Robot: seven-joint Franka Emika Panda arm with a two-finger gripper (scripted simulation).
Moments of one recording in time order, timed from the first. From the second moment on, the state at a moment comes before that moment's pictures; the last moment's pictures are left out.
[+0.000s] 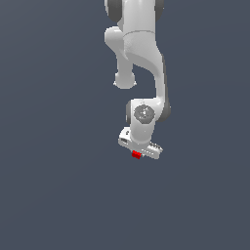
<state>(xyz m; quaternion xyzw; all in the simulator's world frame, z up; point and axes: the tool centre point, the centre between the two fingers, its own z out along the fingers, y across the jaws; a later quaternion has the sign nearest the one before) 0.015 0.063 0.020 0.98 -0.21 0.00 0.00</state>
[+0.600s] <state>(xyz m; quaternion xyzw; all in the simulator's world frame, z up) 0.017 0.024 0.053 0.98 -0.21 0.00 0.00</state>
